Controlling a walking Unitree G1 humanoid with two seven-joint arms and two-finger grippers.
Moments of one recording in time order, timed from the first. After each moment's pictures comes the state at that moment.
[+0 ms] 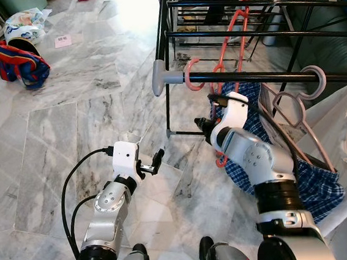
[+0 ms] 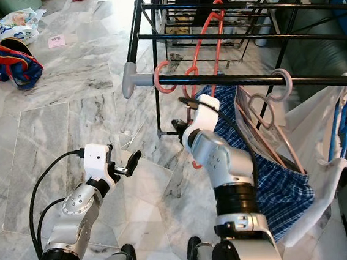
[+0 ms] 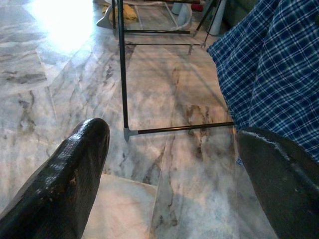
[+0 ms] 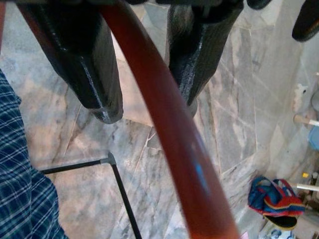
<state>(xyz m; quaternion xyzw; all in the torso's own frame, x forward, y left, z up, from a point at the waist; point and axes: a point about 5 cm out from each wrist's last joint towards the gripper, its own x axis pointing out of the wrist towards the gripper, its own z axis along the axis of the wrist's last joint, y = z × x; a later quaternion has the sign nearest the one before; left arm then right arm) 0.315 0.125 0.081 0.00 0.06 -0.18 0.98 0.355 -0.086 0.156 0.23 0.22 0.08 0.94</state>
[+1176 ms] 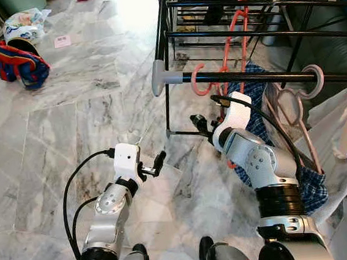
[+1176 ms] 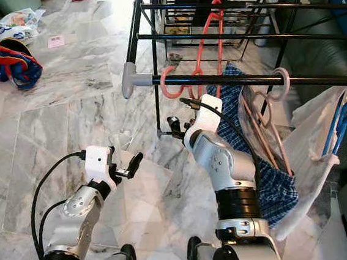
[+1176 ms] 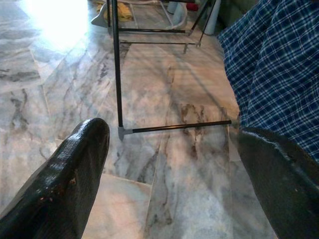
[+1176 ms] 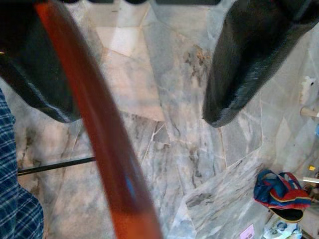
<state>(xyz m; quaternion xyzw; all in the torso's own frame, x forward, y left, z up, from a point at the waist) 0.312 0.123 0.078 -0.01 0.06 -0.19 0.98 0.351 -0.090 0.158 0.23 0.21 0.06 0.95</state>
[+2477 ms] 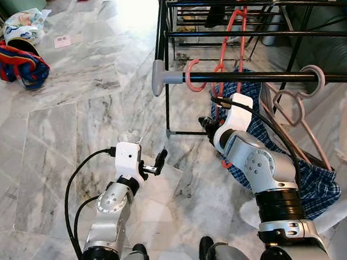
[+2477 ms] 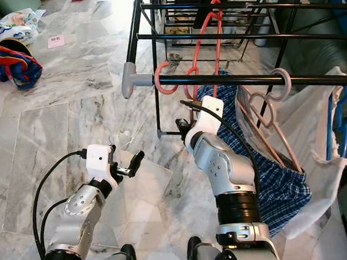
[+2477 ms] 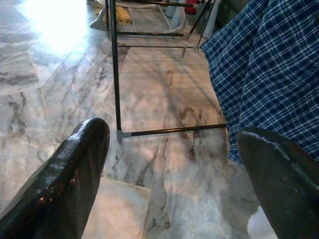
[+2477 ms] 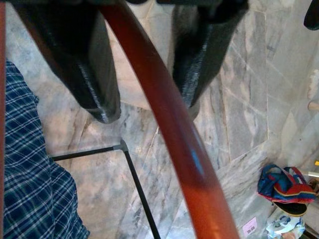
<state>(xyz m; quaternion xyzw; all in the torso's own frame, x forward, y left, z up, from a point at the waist) 0.314 0.120 0.080 -0.01 0.05 -0.19 0.98 0.350 -0.092 0.155 0.22 0.19 0.06 0.95</state>
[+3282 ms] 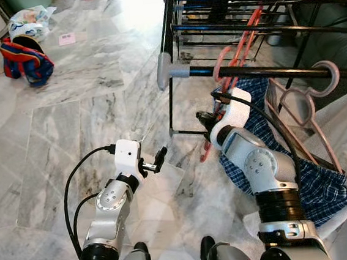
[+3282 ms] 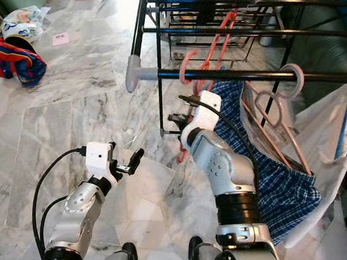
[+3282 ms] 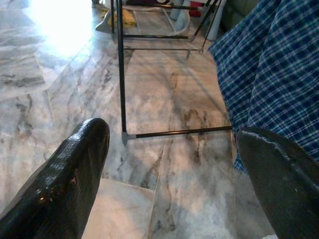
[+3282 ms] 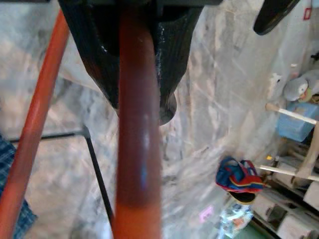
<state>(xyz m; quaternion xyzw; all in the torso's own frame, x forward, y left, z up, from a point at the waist) 0.317 0.121 0.083 -0.01 0.05 -0.19 0.98 0.348 -0.081 0.170 0.25 0.14 0.12 0.95</state>
